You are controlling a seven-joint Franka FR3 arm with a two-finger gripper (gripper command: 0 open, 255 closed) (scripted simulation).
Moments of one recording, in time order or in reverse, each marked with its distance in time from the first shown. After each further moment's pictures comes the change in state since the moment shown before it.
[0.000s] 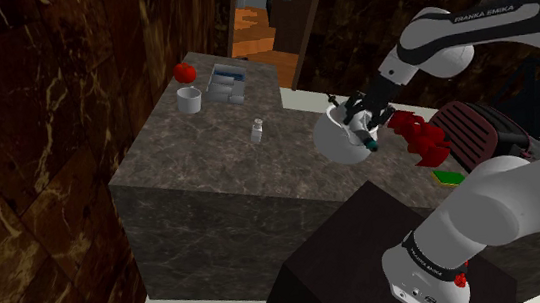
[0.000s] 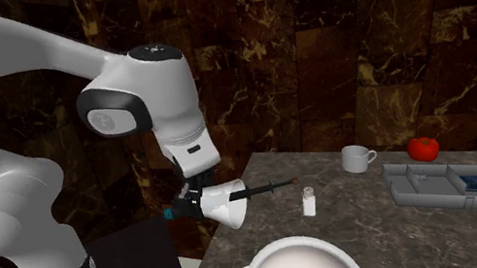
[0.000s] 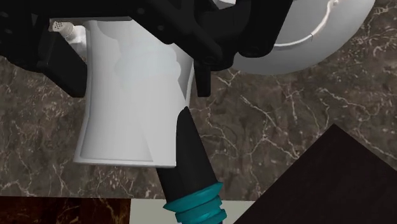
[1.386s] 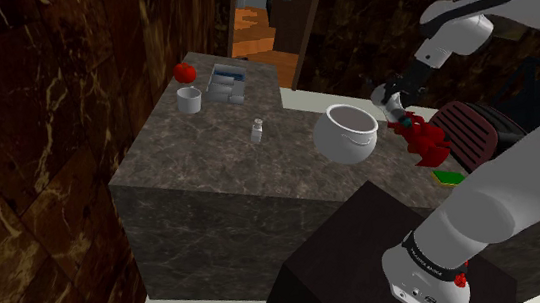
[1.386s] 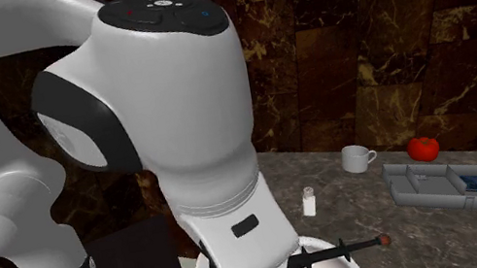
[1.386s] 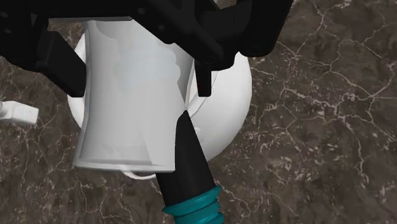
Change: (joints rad) arm -0.052 0.393 -0.355 0.457 0.049 -0.175 -0.461
